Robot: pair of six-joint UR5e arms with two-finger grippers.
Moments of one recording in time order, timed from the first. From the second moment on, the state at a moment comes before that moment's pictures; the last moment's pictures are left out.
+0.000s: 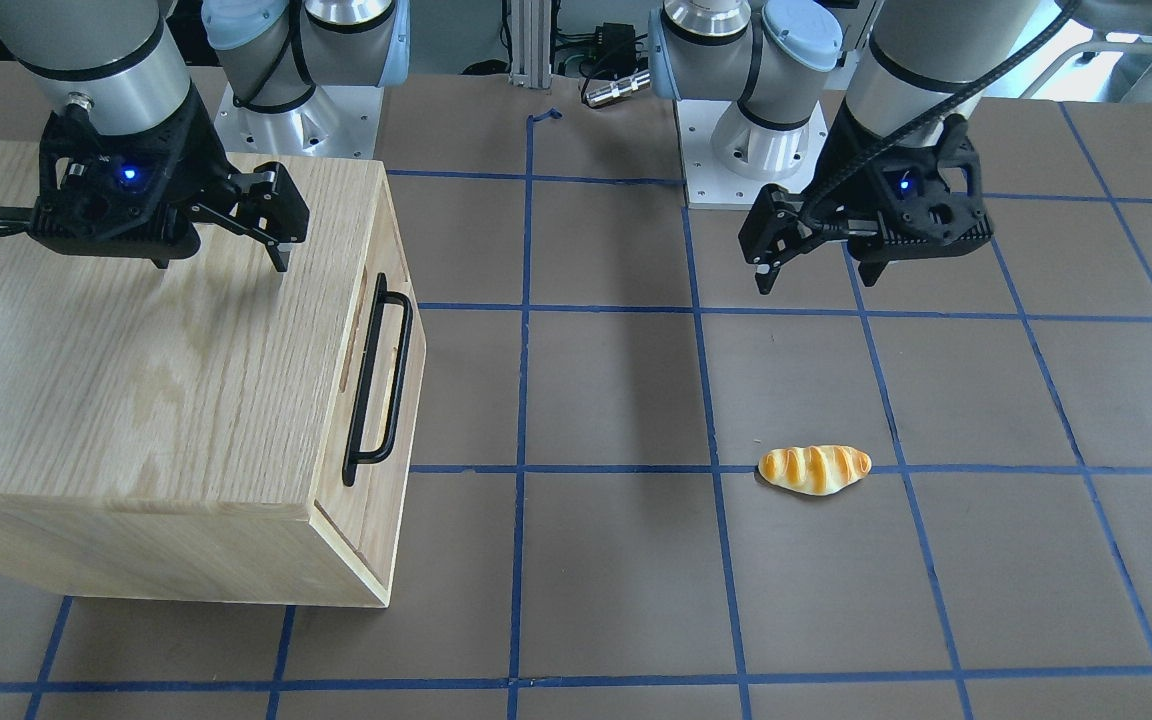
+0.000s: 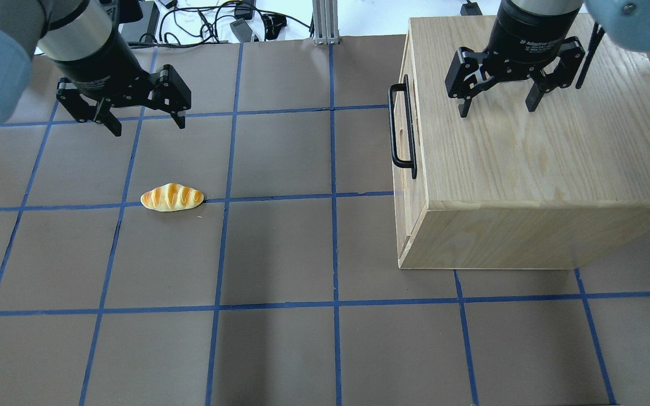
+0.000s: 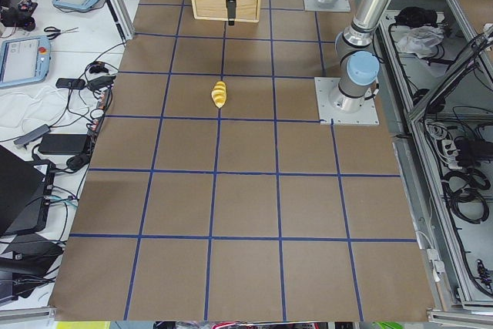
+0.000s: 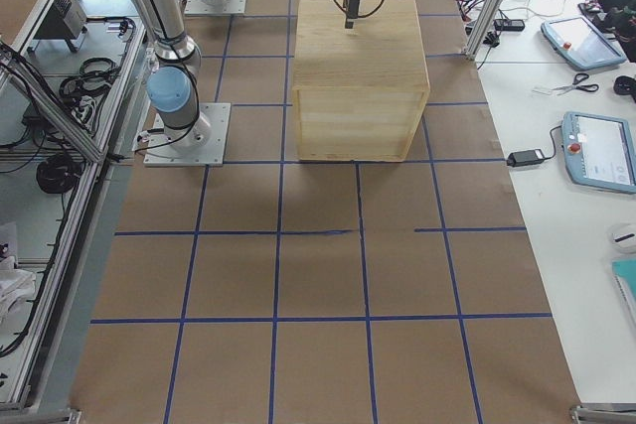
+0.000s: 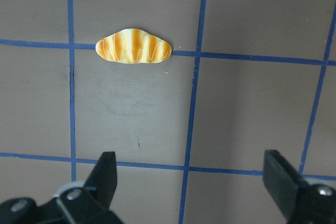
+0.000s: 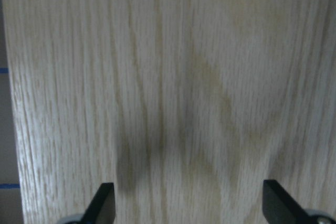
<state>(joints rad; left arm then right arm) -1.58 -1.60 -1.55 -1.51 1.59 -0.12 1.60 -1.49 1.43 -1.47 -1.61 0.02</state>
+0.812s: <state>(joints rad) -1.82 -1.74 -1.53 -1.29 1.48 -0.41 1.60 -1.49 1.43 -1.47 -1.61 0.02</state>
